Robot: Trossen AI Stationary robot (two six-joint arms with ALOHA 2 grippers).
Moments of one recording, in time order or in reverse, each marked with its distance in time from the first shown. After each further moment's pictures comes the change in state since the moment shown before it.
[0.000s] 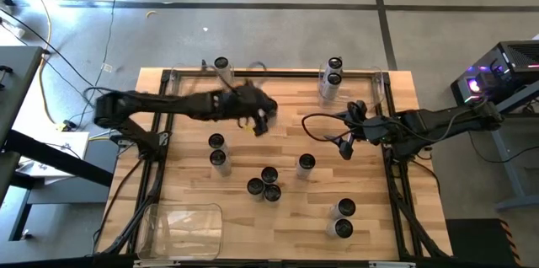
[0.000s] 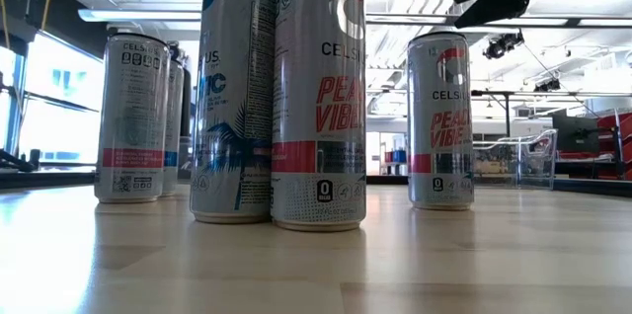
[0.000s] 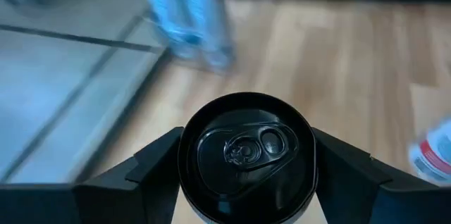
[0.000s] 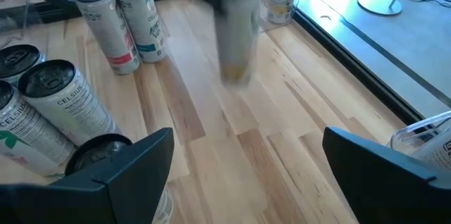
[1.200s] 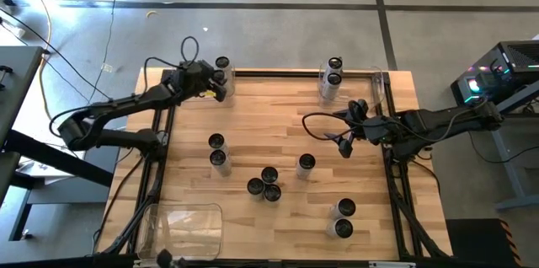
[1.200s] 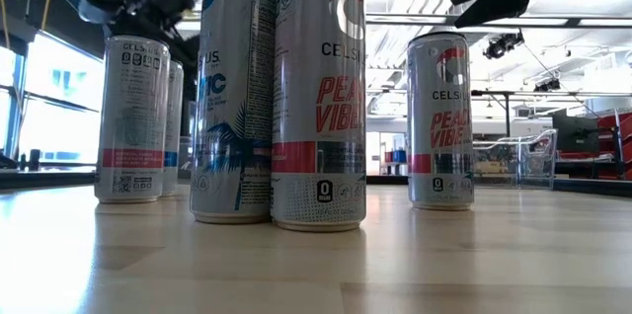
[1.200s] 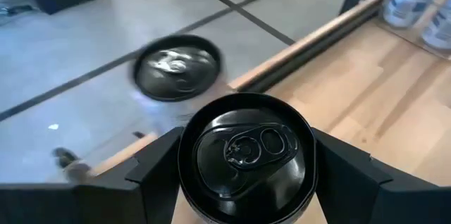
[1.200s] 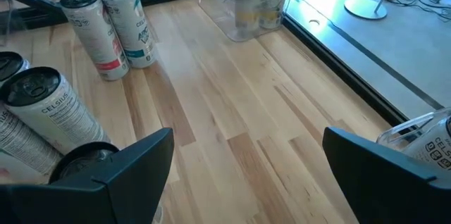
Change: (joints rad) left arm 0.555 -0.347 -0.529 0.248 0.103 -0.100; right arm 0.000 0.000 0.000 0.003 0.043 0.000
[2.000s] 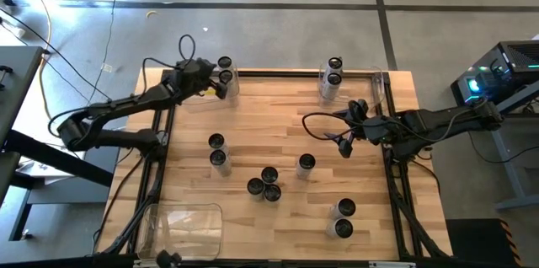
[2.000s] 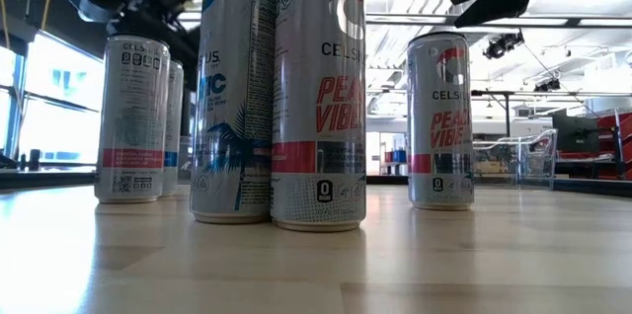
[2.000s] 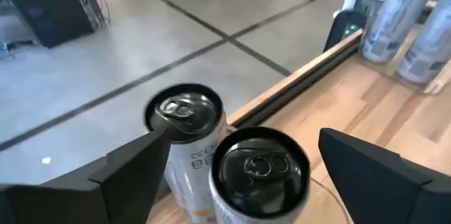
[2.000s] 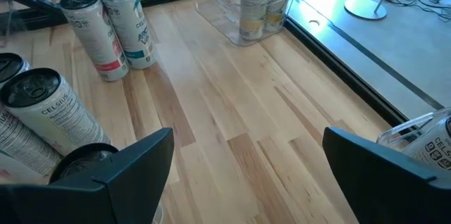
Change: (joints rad) left arm -0.007 -0.044 0.005 0.056 0.003 0.026; right arm 0.000 0.000 0.000 0.002 0.000 0.001
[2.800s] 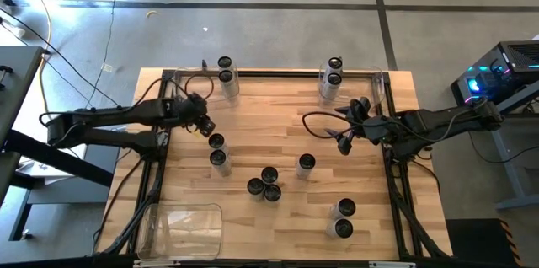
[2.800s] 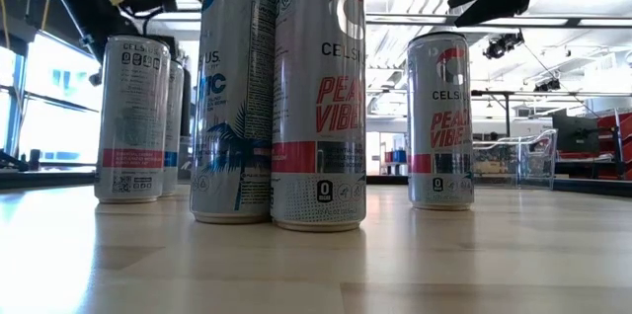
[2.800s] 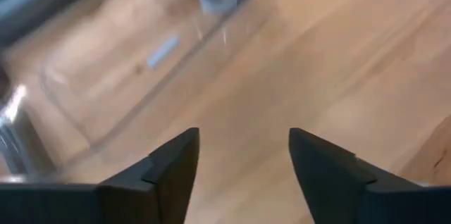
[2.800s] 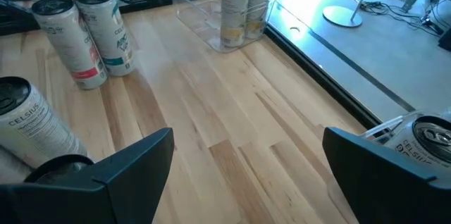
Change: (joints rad) left arm -0.413 -0.156 0.001 -0.860 -0.230 -0.474; right arm 0.000 0.000 0.000 -0.001 0.076 -0.017
